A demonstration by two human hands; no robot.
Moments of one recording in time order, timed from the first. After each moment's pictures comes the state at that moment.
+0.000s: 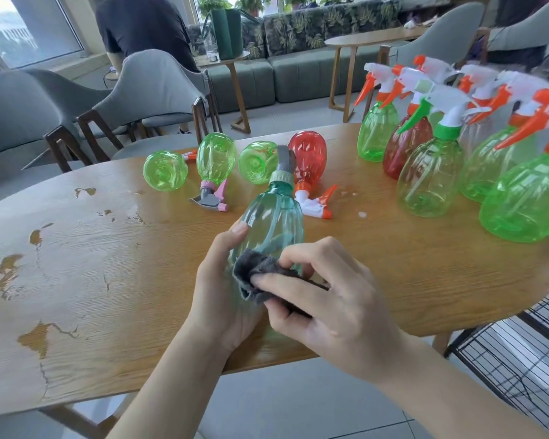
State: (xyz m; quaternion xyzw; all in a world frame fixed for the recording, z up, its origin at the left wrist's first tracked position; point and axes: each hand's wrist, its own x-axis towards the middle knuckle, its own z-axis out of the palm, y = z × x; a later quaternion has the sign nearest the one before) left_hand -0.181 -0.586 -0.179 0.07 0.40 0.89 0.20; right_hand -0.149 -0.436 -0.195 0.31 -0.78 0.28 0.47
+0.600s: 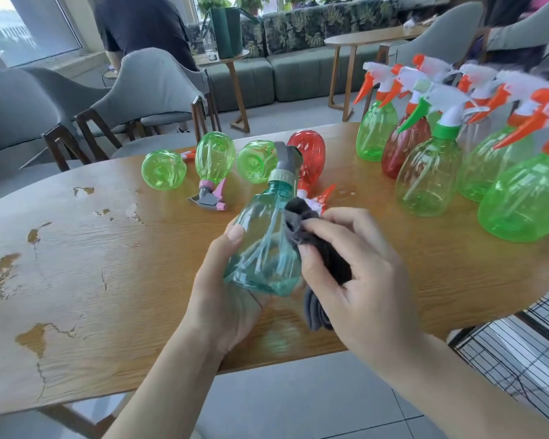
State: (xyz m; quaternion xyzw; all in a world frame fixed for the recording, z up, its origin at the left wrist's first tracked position) left_hand -0.184 -0.589 -0.184 0.11 0.40 0.89 0.18; right_hand -0.148 -0.424 -0.183 0.17 -0.80 0.40 0.40
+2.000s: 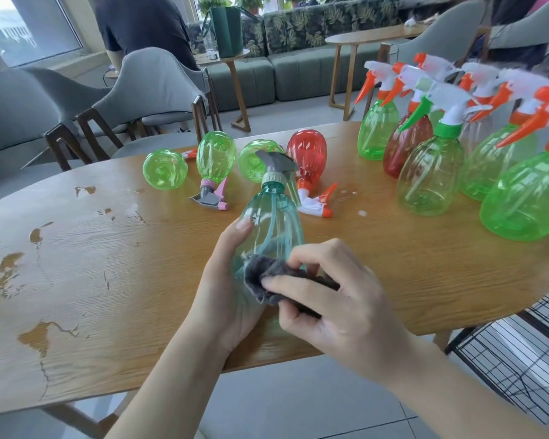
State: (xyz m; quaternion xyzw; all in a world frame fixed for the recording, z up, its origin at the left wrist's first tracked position) left_hand -0.182 -0.587 -0.180 0.08 0.41 0.88 0.22; right_hand -0.146 -0.429 -0.198 0.30 -0.79 0.28 0.45
